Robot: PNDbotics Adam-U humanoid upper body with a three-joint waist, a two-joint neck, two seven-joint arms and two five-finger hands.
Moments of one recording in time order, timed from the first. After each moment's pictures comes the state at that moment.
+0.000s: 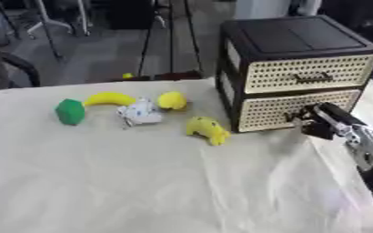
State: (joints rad) left arm -0.16 0.51 0.17 -1.88 -0.06 0.02 -0.02; right arm -0.67 -0.45 -0.07 -0.68 0.95 -0.44 0.09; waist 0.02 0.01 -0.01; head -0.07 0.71
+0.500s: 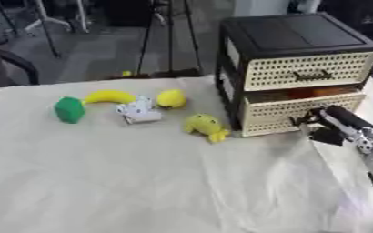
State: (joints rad) left arm -0.16 0.51 0.17 -1.88 -0.06 0.02 -0.02; right arm -0.56 -0.47 -0.06 -0.85 0.93 -0.47 0.14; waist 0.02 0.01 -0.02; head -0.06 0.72
